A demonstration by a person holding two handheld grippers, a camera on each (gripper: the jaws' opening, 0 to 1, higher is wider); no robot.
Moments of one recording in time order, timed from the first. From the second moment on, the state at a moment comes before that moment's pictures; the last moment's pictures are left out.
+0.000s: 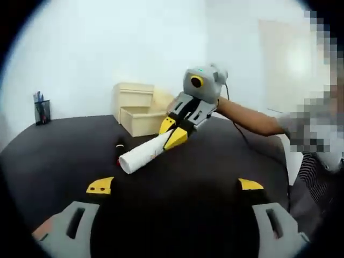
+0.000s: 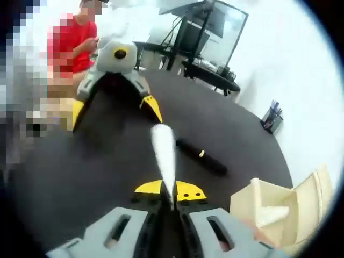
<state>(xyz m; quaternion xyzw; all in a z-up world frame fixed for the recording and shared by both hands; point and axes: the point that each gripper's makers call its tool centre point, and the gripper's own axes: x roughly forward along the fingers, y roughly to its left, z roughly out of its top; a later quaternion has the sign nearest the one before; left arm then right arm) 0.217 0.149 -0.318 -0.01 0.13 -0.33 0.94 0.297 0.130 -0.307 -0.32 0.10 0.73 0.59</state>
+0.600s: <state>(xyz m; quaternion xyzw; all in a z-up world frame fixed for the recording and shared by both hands) 0.219 0.150 -0.318 -0.02 0.13 -0.31 0.94 0.281 0.122 -0.319 -0.20 0.11 0.74 0.63</state>
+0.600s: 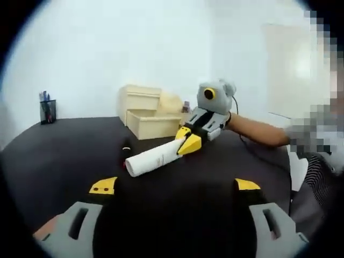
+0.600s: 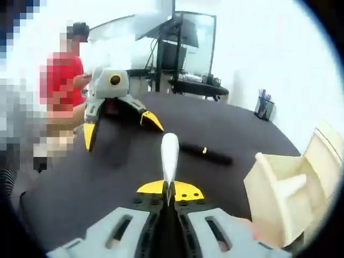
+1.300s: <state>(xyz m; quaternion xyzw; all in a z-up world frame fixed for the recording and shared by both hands) 0.222 0.161 -0.310 -0.05 0.11 -0.30 0.95 0.283 0.148 -0.305 -0.24 0.01 0.71 0.66</state>
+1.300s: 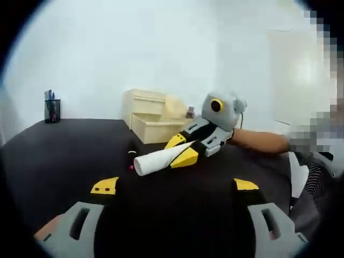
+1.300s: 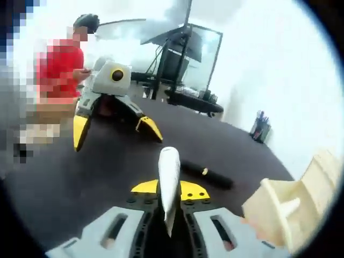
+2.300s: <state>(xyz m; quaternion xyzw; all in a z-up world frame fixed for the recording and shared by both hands) 0.213 0.082 -0.207 -0.17 0.02 -0.31 0.93 0.282 0.056 -0.140 -0.13 -0.15 0.65 0.74</state>
